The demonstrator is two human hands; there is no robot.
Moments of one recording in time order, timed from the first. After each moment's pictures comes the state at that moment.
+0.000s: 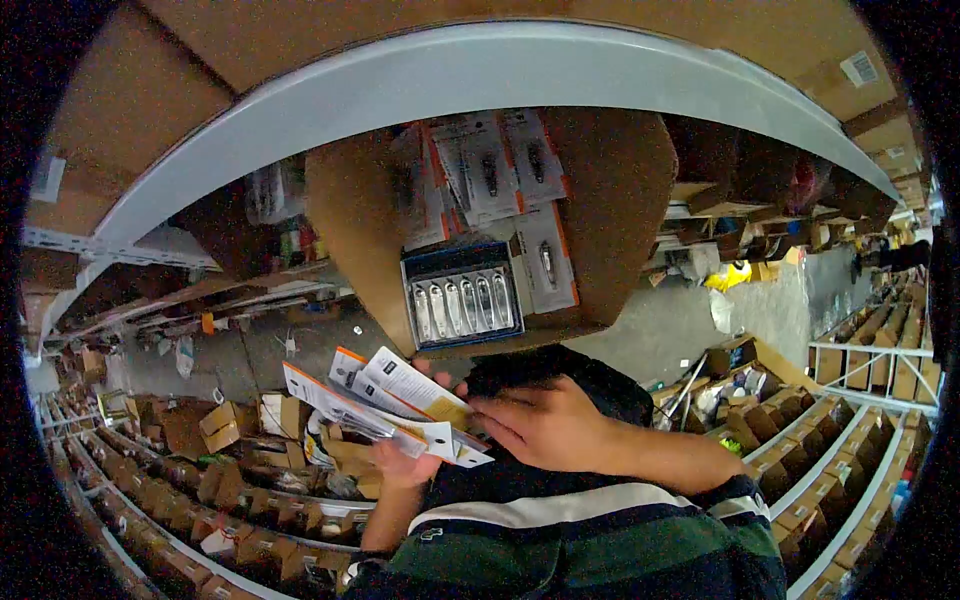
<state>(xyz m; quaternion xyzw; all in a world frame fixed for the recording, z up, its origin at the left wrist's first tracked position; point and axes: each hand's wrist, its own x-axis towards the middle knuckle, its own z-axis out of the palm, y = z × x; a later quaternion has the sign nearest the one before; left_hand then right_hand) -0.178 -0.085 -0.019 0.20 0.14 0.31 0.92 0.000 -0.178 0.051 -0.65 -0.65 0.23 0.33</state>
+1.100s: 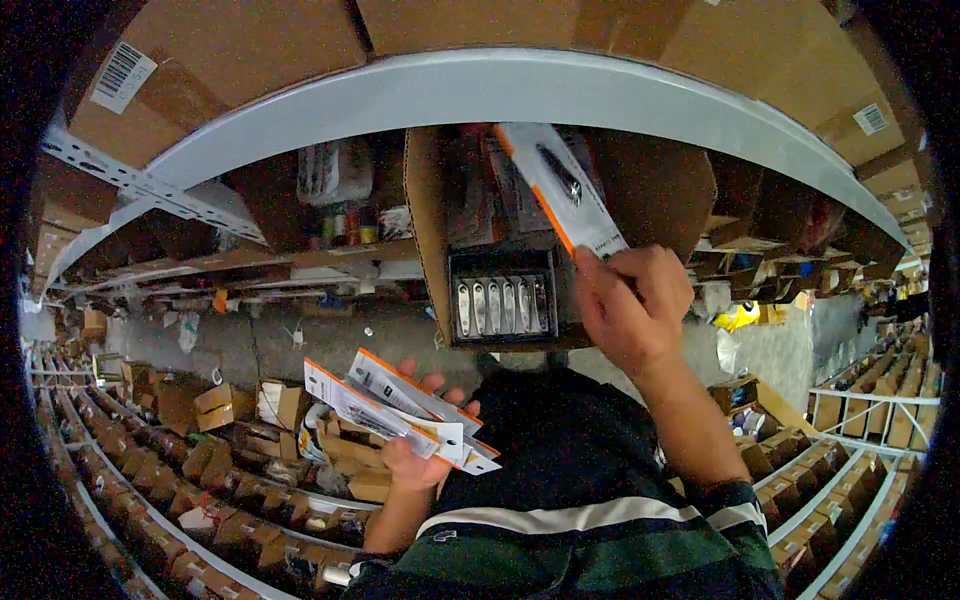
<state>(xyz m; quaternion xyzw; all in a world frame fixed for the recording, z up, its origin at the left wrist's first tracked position) -0.188 -0.087 -0.024 0.11 0.07 0.36 0.92 0.077 -0.120 0.070 -0.61 -0.61 -0.34 0.36</state>
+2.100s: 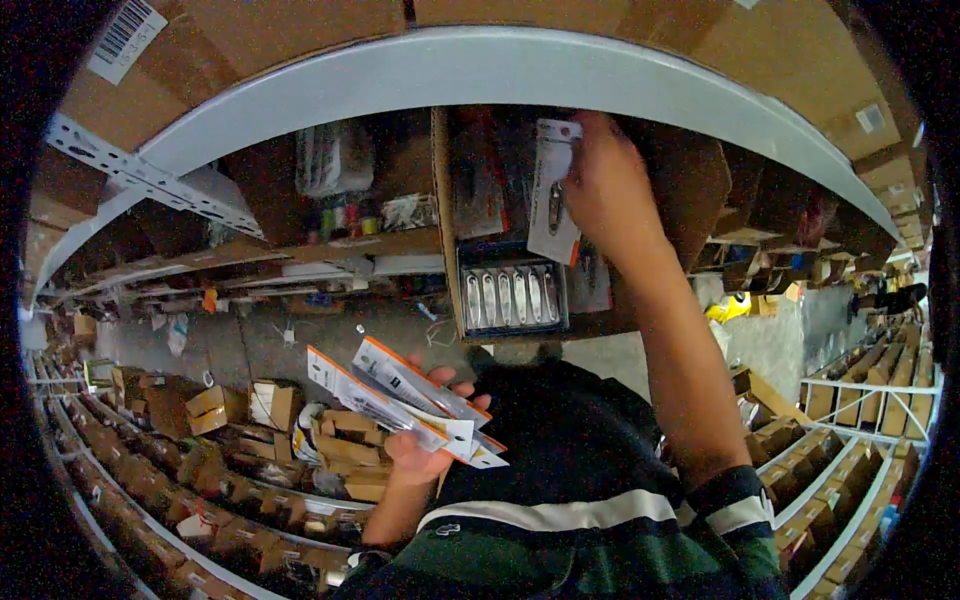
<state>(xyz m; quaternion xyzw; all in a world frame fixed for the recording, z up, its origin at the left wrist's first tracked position) -0.191 -0.079 -0.032 0.12 0.04 0.33 0.94 0.099 -0.044 0.087 -0.85 -0.45 -0.01 0.27</state>
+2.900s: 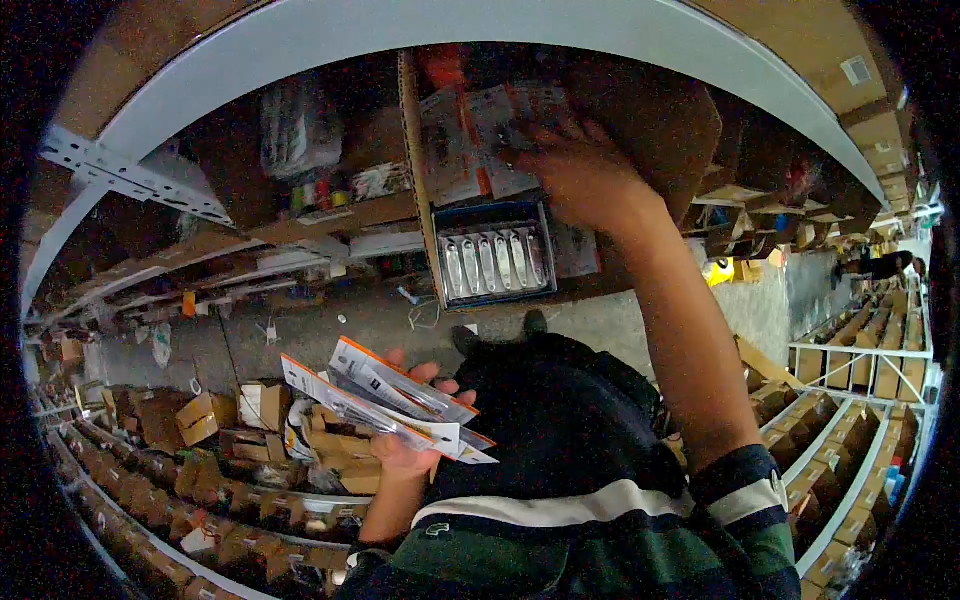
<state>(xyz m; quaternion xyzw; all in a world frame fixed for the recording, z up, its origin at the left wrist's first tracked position) -0.194 -0.083 -0.051 0.12 0.01 0.32 0.94 0.126 -0.062 0.034 -0.75 -0.66 -0.09 -0.06</state>
